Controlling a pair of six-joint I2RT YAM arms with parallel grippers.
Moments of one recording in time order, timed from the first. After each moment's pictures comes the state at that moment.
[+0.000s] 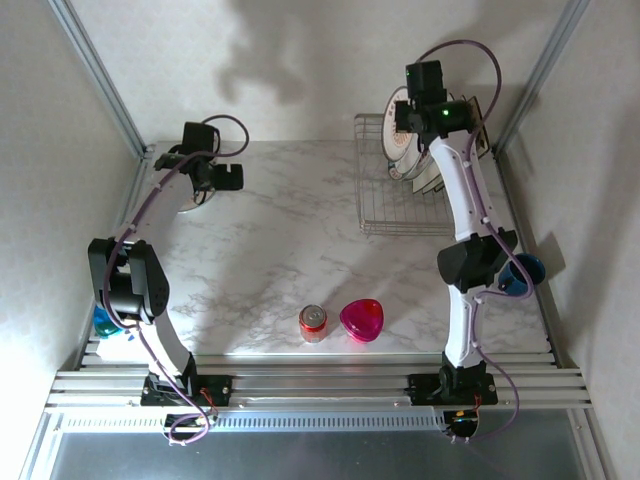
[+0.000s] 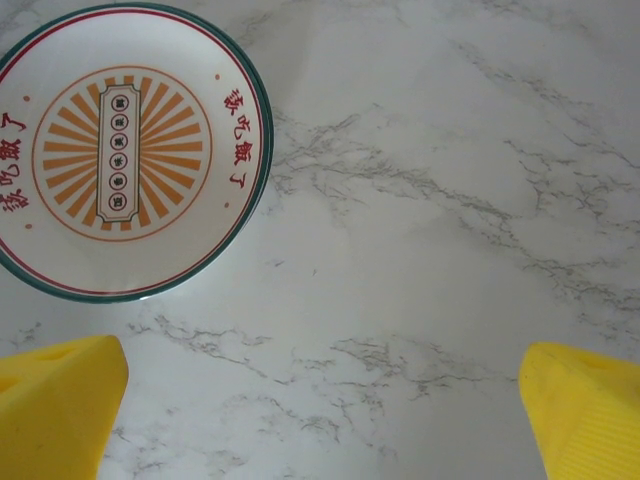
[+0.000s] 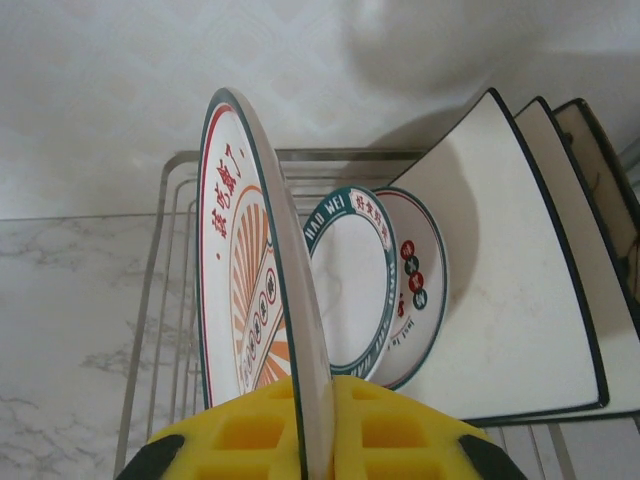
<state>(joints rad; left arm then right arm) -0.09 1.80 1.61 -0.74 -0.12 -0.14 0.29 2.10 2.50 -1.07 0.31 0.14</state>
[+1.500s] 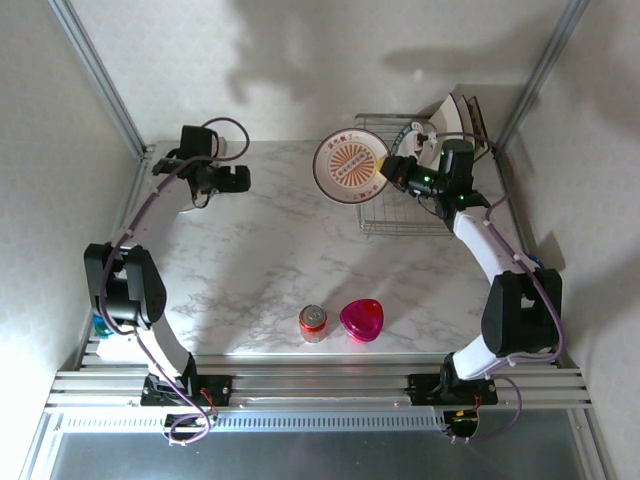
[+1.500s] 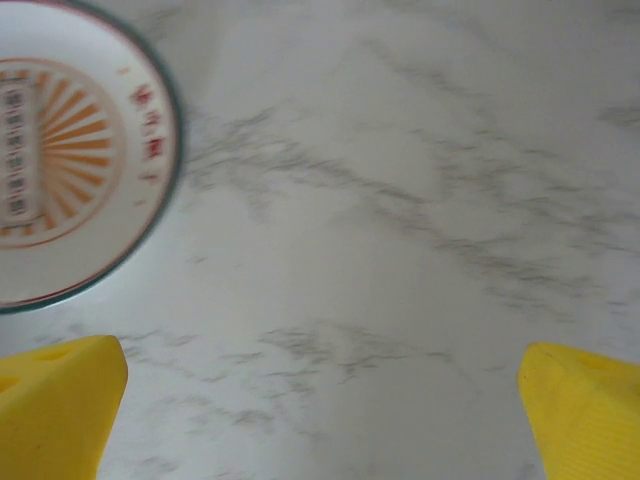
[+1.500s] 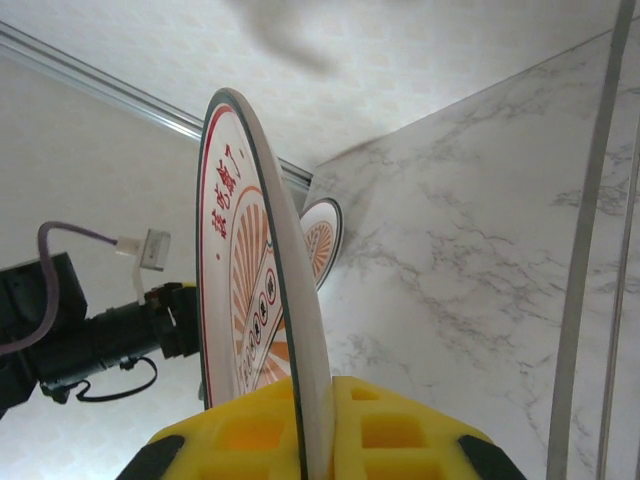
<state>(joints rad) -0.09 1.74 1.55 -0.68 0.08 -0.16 0.15 1.56 1.20 0.04 -0.77 0.77</state>
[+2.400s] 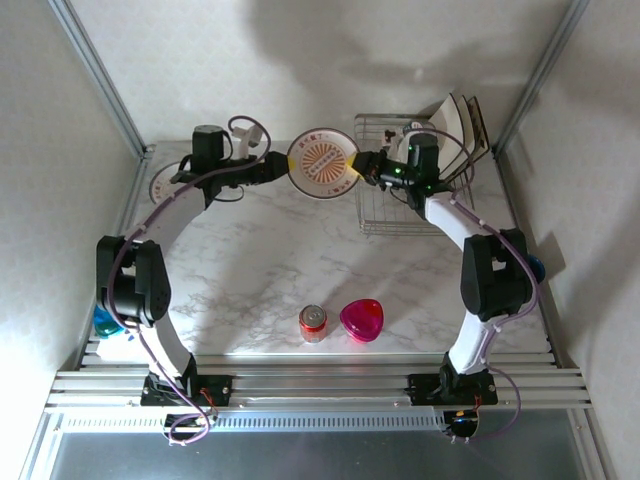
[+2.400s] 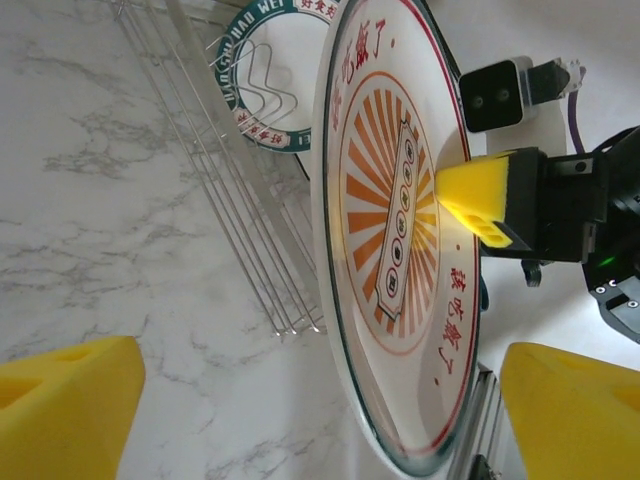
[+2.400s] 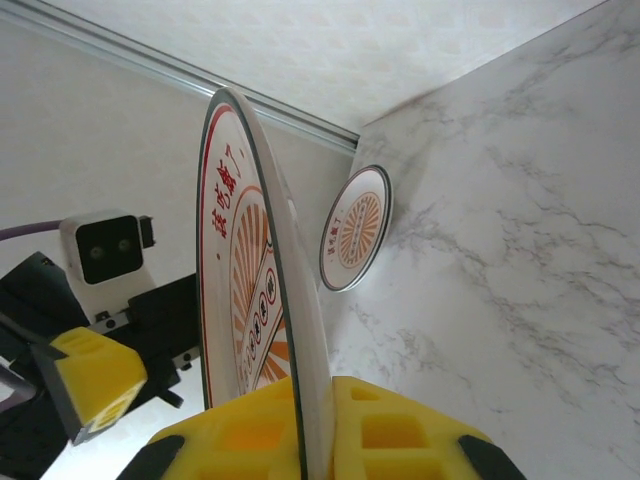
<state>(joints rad) -0.15 1.79 1.44 -0.14 0.89 -0.48 0.26 1.83 1.34 0.23 -0.84 0.92</state>
